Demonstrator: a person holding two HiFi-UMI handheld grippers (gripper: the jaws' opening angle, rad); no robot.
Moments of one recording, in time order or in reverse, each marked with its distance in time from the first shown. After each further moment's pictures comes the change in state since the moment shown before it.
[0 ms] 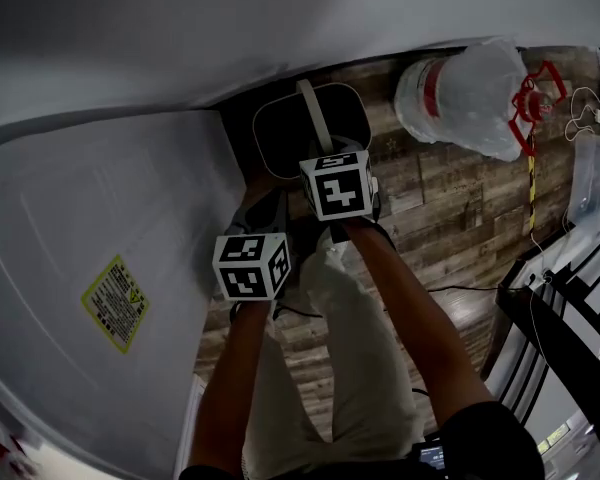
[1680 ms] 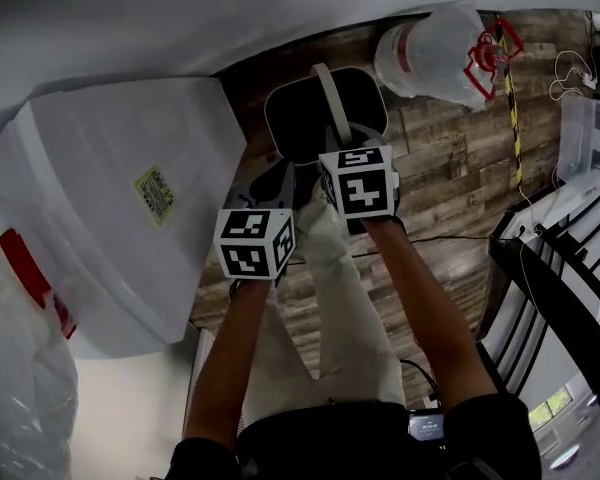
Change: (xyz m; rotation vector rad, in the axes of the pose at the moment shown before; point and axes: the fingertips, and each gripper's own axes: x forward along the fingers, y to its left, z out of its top) left arm -0.108 -0.097 0.047 0.063 0.025 -0.075; right arm -0.172 0.007 0.004 0.050 0.001 -0.032
